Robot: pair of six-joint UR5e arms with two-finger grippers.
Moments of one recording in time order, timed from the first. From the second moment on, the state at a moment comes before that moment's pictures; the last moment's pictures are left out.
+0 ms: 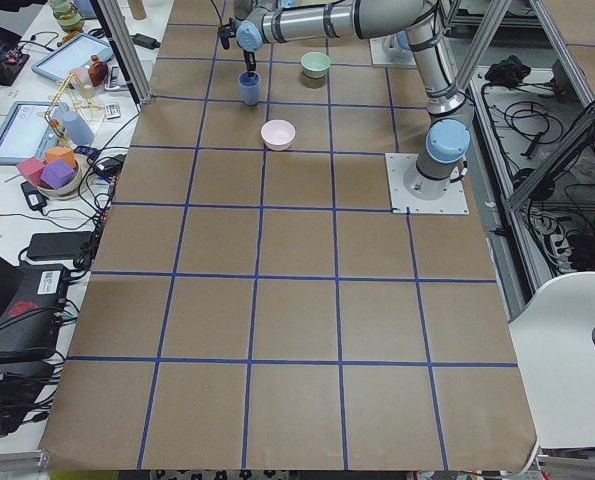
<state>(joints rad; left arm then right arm) -1.97 -2.17 -1.31 -1.20 1.55 -0.65 1.51 -1.54 1.51 -1.65 -1.55 -0.09</state>
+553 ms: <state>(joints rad) -1.85 -1.99 -1.26 -1.50 1.55 -0.36 1.51 -1.54 1.51 -1.65 -1.55 -0.09</state>
